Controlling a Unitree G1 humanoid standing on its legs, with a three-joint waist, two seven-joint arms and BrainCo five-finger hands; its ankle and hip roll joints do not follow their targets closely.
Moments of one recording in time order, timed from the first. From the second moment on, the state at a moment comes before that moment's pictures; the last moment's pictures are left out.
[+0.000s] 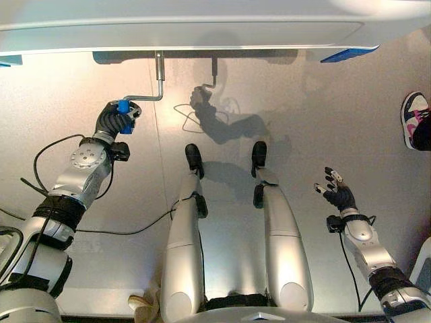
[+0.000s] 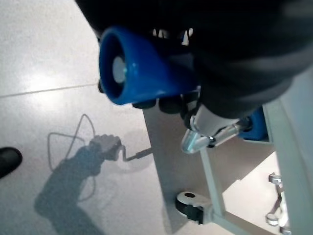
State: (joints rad) left arm -0.66 0.88 -0.45 0.61 -0.72 -0.12 0.08; right arm -0.12 -0.57 0.17 0.57 0.29 -0.23 -0.16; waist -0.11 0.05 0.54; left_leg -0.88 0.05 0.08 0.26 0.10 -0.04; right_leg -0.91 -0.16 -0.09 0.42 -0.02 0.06
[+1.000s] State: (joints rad) left arm -1.06 0.75 -0.55 1.13 -0.20 -0.04 0.19; right arm -0.11 -0.56 0.17 0.50 0.29 -0.28 -0.14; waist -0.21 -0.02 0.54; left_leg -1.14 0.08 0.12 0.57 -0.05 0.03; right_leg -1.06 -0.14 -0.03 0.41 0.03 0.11
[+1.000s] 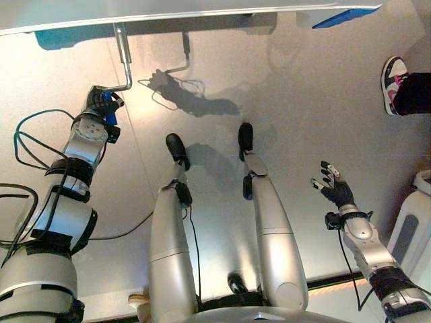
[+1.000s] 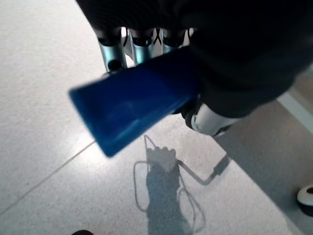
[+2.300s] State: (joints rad) left arm -1.01 0.41 -0.57 0.80 -0.69 -0.16 0.25; right arm -0.11 -0.48 0.23 0.47 0.35 -0.31 -0.18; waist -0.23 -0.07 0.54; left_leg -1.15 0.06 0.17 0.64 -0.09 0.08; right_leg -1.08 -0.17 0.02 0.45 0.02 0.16
